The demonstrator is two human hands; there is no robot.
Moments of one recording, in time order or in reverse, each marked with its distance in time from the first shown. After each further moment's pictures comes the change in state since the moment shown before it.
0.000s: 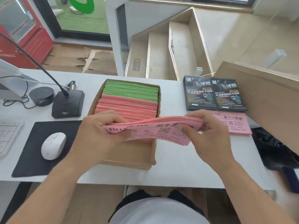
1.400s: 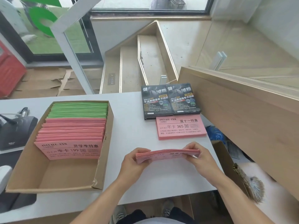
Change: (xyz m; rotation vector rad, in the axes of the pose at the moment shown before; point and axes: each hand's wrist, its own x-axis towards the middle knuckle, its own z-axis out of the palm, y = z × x) left_hand 0.014 -0.045 0.275 -0.359 -0.219 -0.299; right_hand -0.044 0.198 -0.150 0.036 -0.070 0.493
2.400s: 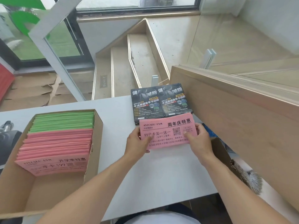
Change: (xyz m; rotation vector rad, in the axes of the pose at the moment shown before) left_hand 0.088 0.051 0.039 0.081 0.049 -0.040; right_hand 0.067 -0.015 -0.023 0.158 0.374 0.036
